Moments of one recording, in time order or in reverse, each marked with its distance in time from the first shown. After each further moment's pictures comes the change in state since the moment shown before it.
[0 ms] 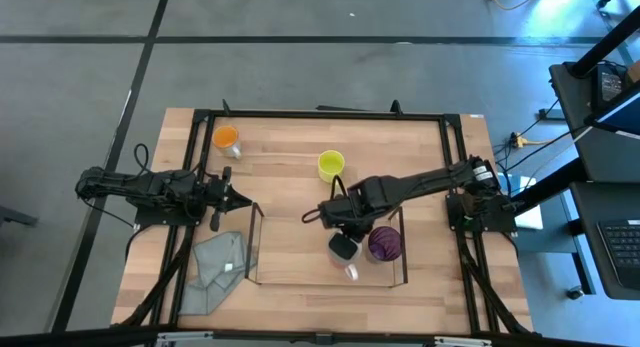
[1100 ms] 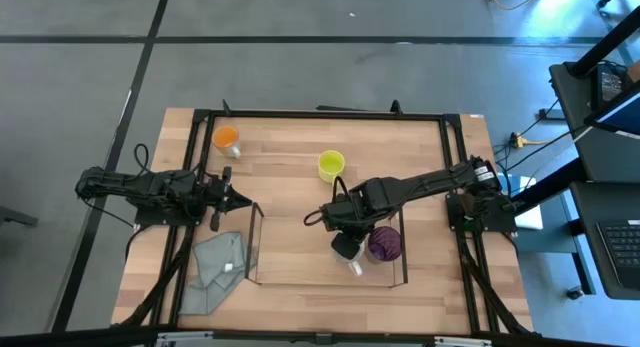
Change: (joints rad) left arm 0.000 0.000 0.000 0.000 0.000 0.000; right arm 0.013 -0.004 0.000 -0.032 0.077 -0.021
